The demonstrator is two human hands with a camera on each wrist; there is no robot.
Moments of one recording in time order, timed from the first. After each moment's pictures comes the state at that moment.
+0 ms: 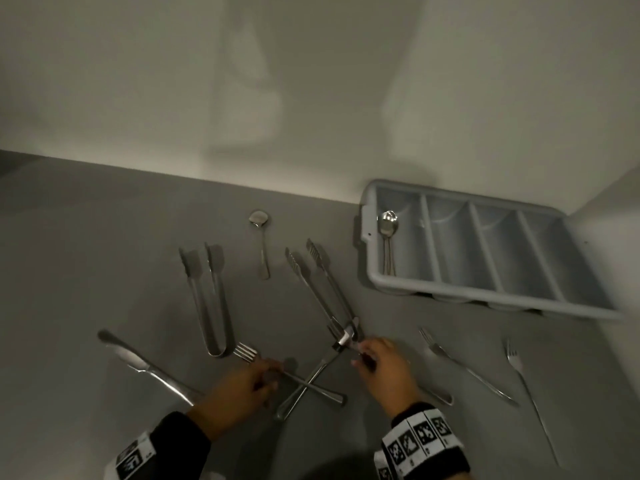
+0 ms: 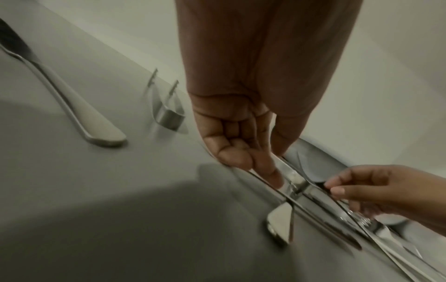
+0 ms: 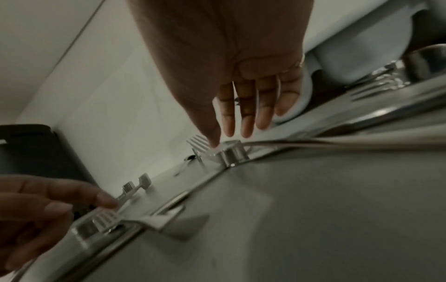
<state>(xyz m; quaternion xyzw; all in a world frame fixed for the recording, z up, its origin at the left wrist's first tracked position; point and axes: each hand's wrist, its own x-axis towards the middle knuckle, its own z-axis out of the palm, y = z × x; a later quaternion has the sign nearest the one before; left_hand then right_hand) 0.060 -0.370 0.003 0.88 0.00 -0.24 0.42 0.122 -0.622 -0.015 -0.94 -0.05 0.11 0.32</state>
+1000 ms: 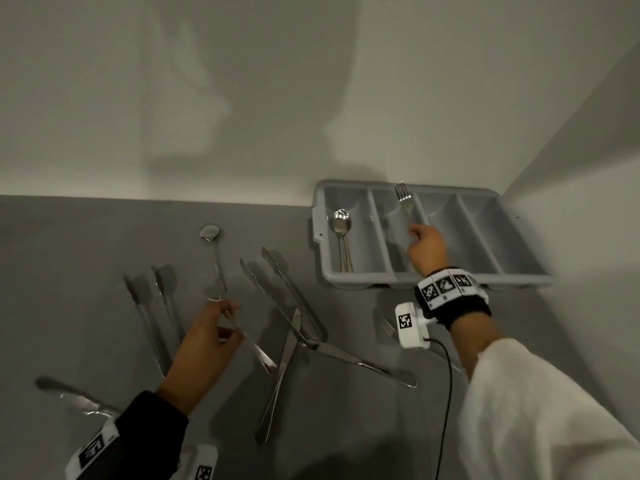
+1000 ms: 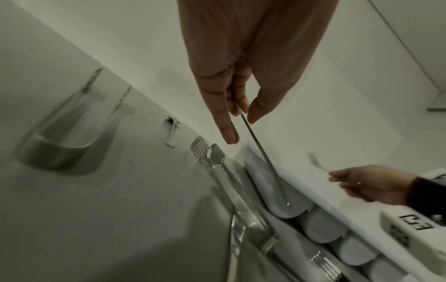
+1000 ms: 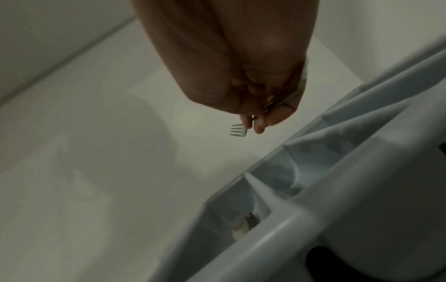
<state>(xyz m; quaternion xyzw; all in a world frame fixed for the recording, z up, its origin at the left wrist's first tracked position) 0.112 -0.384 0.047 0.85 0.09 -0.01 0.51 0.275 -0.714 0.088 -0.92 0.14 -0.07 0.36</state>
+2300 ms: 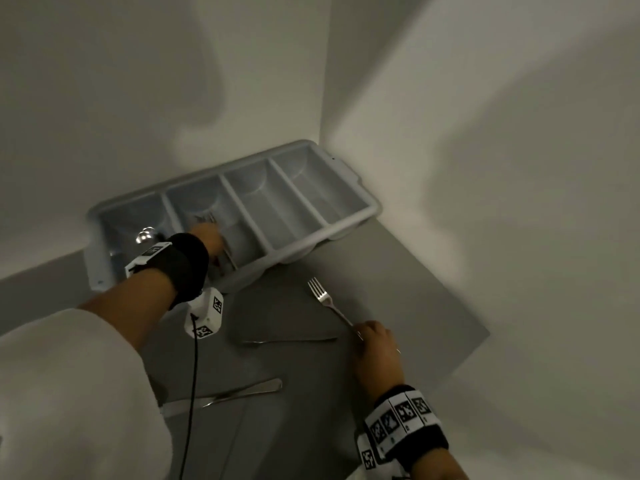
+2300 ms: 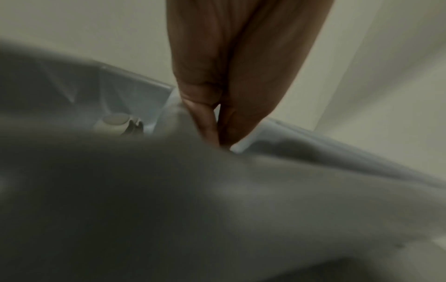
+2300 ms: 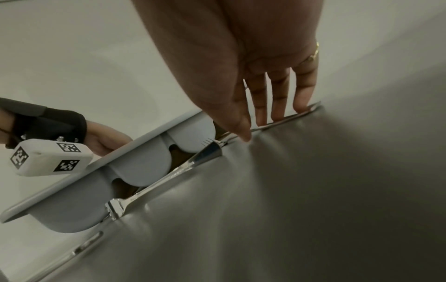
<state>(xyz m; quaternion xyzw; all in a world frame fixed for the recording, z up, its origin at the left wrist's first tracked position) 0.360 -0.690 0.056 0.96 -0.18 -0.23 0.04 0.065 -0.866 -0.030 -0.91 0.29 0.02 0.28</state>
